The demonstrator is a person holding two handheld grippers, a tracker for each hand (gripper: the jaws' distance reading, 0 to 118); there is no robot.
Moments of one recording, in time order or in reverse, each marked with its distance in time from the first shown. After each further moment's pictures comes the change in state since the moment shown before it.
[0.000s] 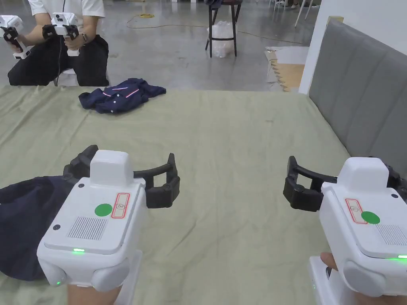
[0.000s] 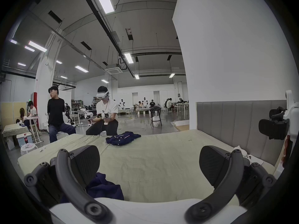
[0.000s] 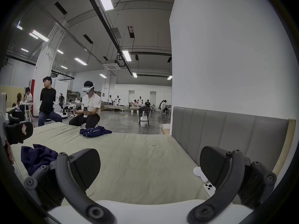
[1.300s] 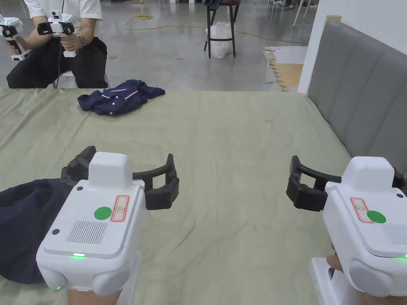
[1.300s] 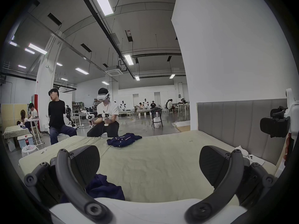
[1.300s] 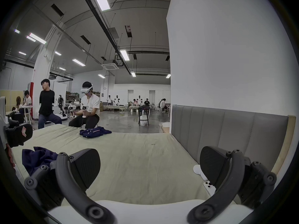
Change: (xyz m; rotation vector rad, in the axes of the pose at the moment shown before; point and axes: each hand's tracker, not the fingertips) left arm 0.002 0.000 0.001 0.014 0.010 -0.011; right arm 0.006 -0.001 0.001 -0.011 -0.008 -0.027
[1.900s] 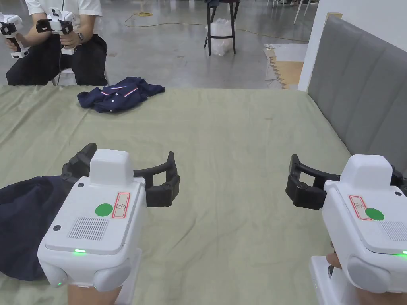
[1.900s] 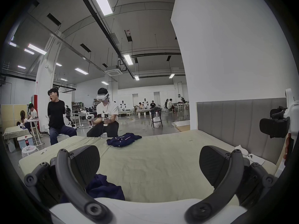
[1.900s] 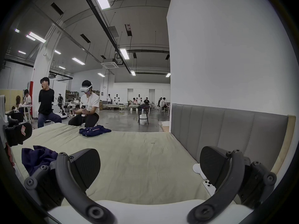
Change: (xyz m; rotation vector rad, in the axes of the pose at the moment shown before) left arm 0.002 -0.001 -0.001 -0.003 -0.004 -0.005; right arm 0.000 -0.002 -0.001 -0.012 -0.002 0.004
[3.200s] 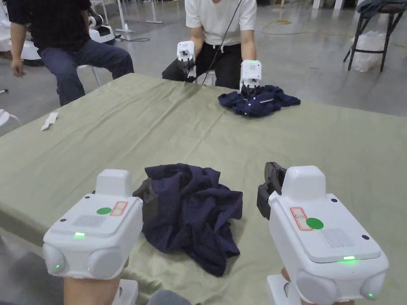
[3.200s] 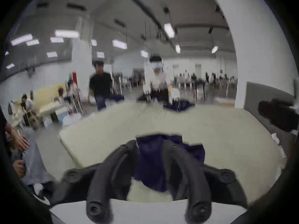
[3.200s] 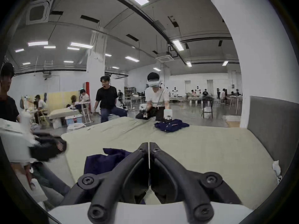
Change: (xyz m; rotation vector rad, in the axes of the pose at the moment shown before) left arm -0.214 -0.034 0.046 -0.466 0.394 0.149; right arm -0.268 0.006 -0.016 -0.080 0.648 -0.006
